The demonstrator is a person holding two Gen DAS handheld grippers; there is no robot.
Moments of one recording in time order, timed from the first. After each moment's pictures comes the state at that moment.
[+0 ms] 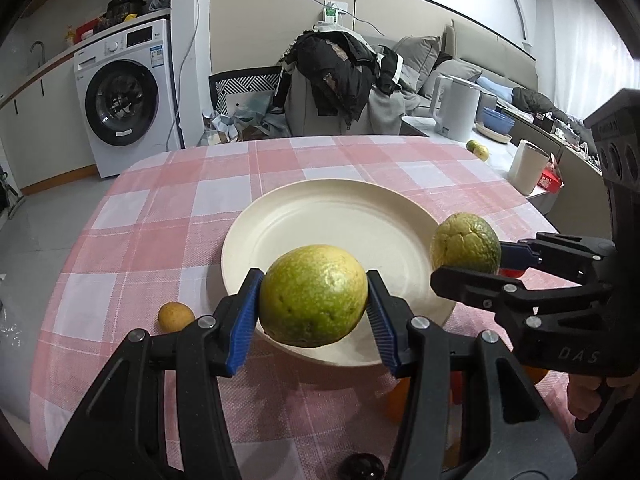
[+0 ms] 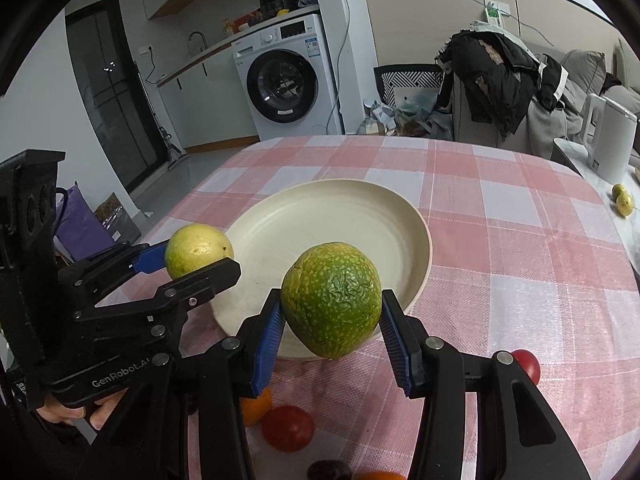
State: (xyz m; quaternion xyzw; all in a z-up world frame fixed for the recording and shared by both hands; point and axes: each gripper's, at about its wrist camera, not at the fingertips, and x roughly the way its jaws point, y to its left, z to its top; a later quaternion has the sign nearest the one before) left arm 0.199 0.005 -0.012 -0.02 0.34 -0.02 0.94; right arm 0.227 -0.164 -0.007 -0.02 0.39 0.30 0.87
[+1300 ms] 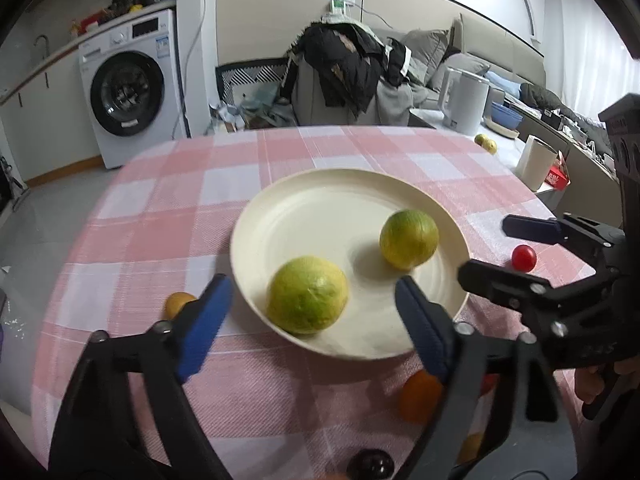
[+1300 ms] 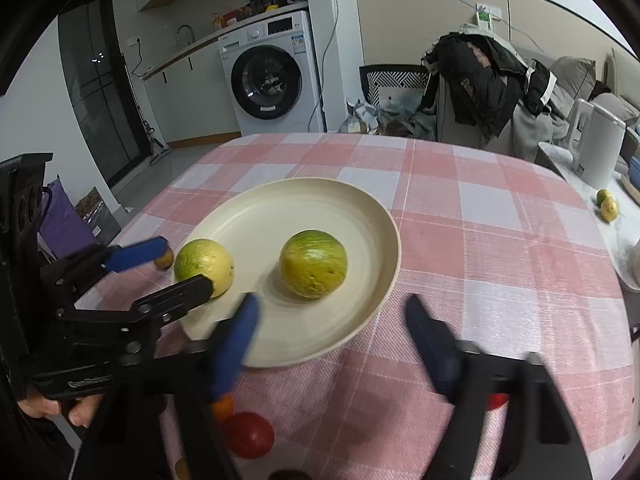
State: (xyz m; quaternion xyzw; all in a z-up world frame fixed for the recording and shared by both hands) left arm 0.204 0.016 -0.021 -0.02 0.35 -0.01 0.94; right arm 0.238 -0.170 -0.007 -0.04 0.39 0.27 0.88
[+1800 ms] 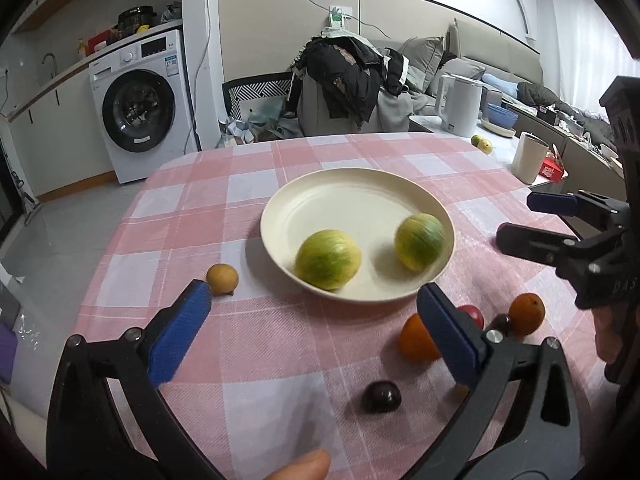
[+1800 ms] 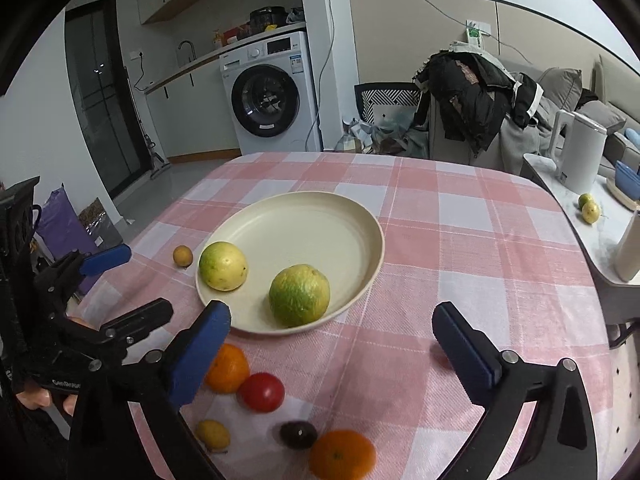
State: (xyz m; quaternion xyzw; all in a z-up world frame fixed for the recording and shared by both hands) left arm 0.132 0.019 0.001 0.00 0.32 0.00 0.95; right arm 0.200 -0.194 0.014 -0.04 0.36 0.26 0.89
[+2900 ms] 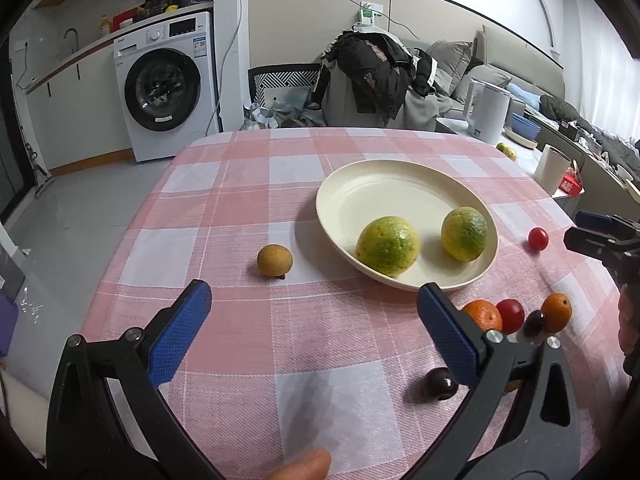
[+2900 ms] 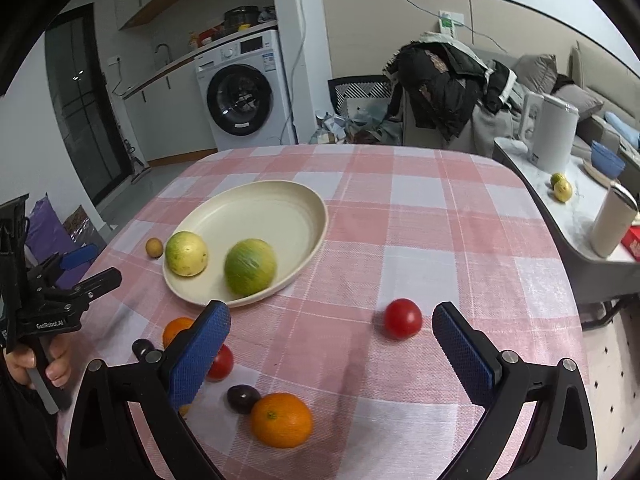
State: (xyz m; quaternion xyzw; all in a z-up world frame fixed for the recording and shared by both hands) left arm 0.131 0.061 -0.008 -0.03 0.34 0.04 0.94; right arm 0.200 -0.240 0.006 -0.02 0.38 0.22 0.90
